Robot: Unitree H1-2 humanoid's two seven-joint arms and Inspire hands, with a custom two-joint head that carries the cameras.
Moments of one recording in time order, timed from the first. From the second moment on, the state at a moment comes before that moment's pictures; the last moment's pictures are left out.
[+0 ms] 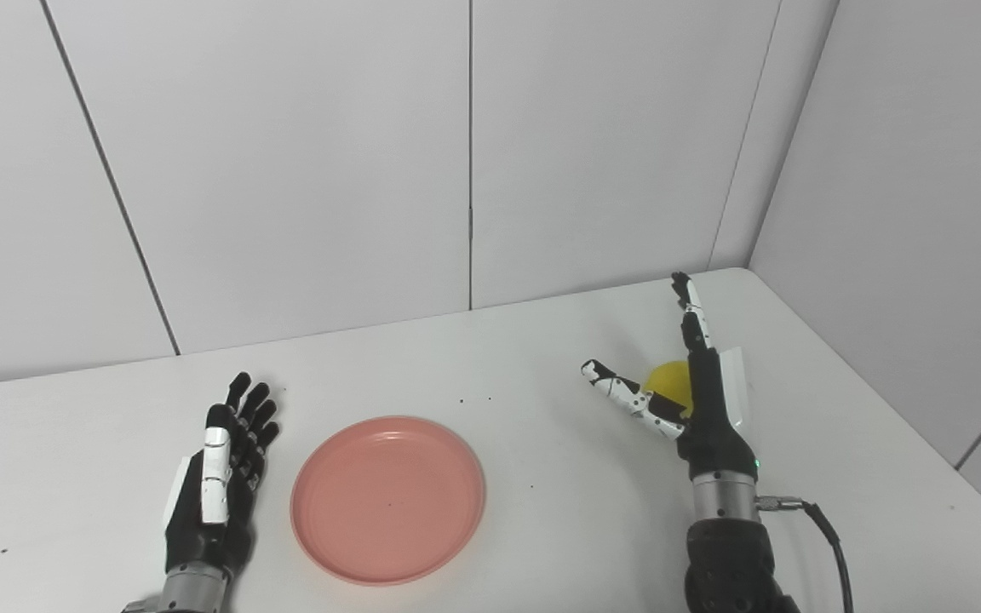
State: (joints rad) left arm -0.34 0.01 0.01 0.31 -0.20 -0.10 -0.19; right arm -0.16 -0.05 -0.15 -0.20 -0.57 0.12 -0.28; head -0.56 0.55
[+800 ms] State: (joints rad) left arm -0.35 0.02 0.02 0.33 -0.20 -0.10 -0.21; right arm -0.23 -0.25 -0.16 -0.18 -0.61 0.37 -0.13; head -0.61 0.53
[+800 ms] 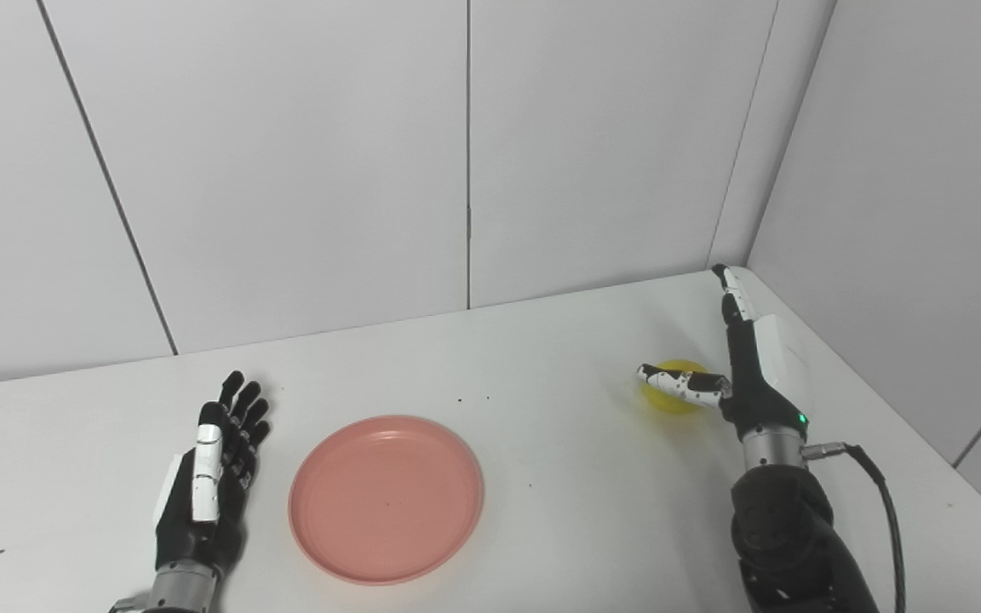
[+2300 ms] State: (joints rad) left arm -0.34 0.02 0.04 0.29 -0.22 -0.05 -0.21; right arm -0.26 -0.28 -0.10 0.03 -0.56 0.45 -0.18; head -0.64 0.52
